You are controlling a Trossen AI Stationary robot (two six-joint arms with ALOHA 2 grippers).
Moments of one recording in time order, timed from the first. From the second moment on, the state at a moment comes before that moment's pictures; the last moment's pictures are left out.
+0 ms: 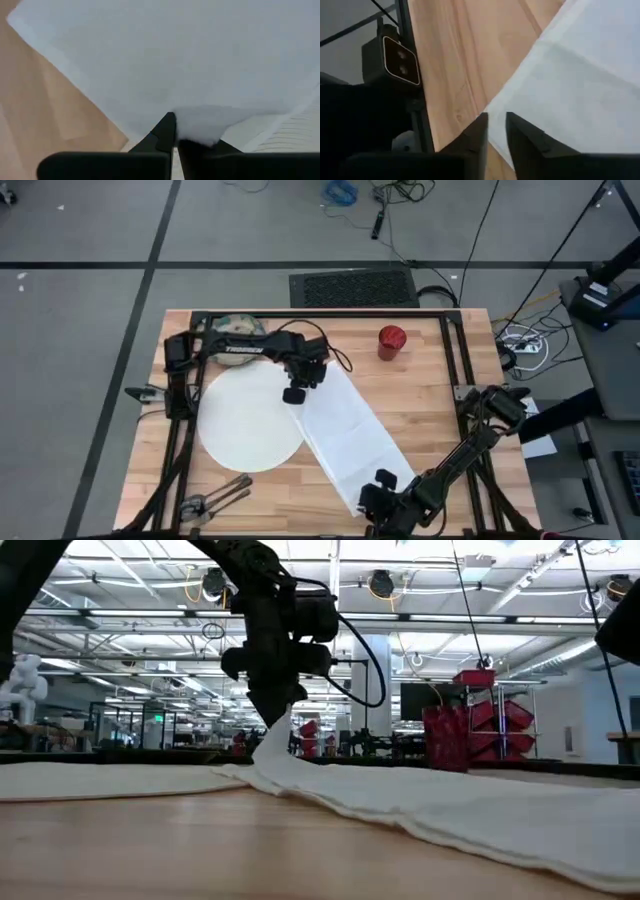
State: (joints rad) left arm 0.25 1.91 1.40 -0.86 0.17 0.45; right arm 0.83 1.95 1.25 -0.32 0.43 1.11
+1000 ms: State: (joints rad) left arm 0.37 1.76 1.44 -1.24 0.06 0.35; right arm 0.83 1.96 1.26 -0.68 0.22 1.30
